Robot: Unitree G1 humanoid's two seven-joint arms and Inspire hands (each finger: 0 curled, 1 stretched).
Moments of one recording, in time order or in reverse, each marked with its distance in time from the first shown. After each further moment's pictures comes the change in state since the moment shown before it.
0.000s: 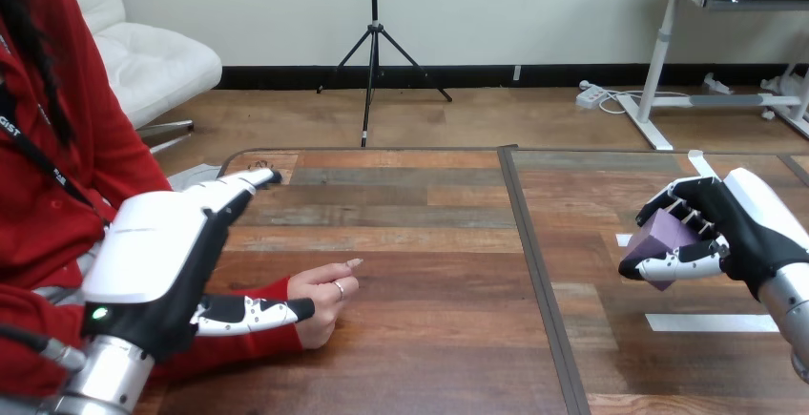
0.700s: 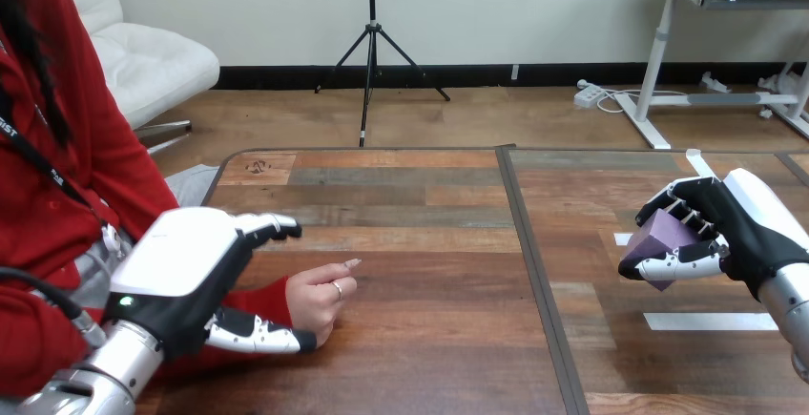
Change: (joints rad) left arm -0.093 0.109 -0.106 0.103 -0.009 0.043 -0.161; right arm 0.002 0.000 -0.001 -0.004 0.003 -0.002 0.002
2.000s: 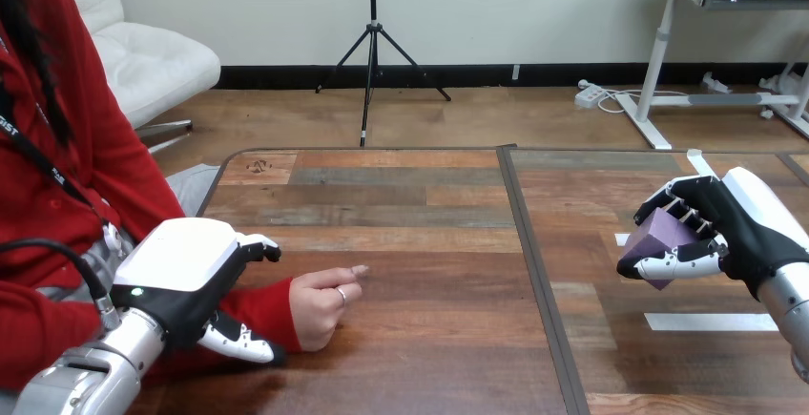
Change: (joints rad) left arm -0.110 0.065 -0.133 0.109 0.101 0.164 -0.036; right arm 0.000 0.000 0.000 0.000 0.001 -0.011 0.000
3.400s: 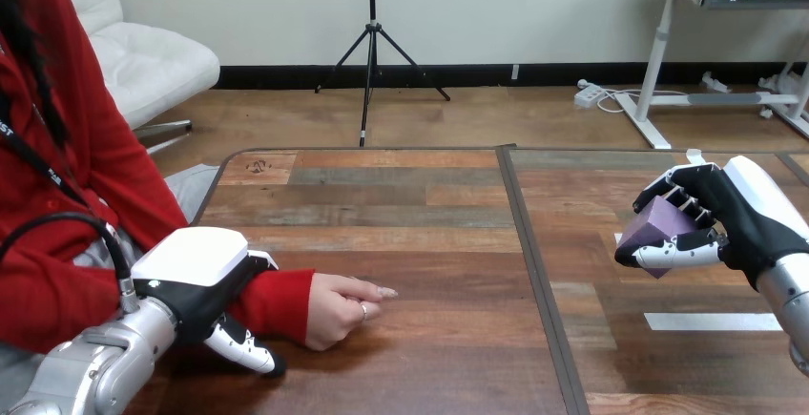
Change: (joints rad) left arm -0.085 0.010 -0.079 0.034 -0.011 0.090 -0.168; right arm 0.000 0.000 -0.002 -0.044 0.021 0.024 0.000
